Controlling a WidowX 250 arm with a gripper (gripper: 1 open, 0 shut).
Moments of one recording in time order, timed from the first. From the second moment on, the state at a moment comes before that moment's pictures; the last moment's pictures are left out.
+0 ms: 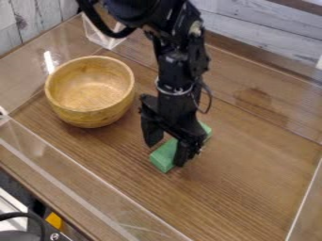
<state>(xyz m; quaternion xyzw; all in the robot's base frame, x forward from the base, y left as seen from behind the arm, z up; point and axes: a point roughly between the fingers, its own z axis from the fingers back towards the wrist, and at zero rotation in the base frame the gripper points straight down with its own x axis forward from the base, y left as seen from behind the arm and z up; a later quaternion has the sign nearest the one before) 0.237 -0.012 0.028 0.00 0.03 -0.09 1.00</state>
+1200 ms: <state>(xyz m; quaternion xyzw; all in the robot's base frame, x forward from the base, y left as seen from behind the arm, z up) 0.241 -0.009 0.032 0.00 0.01 -0.06 1.00</state>
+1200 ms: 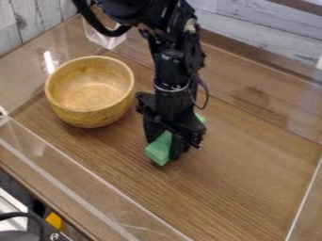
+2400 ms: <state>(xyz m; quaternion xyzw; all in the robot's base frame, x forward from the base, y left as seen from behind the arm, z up) 0.242 0.078 0.119 -0.01 -0.04 0.10 0.99</state>
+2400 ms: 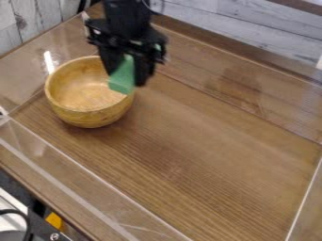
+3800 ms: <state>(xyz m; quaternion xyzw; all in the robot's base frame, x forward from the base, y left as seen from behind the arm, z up) 0.262 0.151 0.110 0.01 -0.04 0.23 0.97</state>
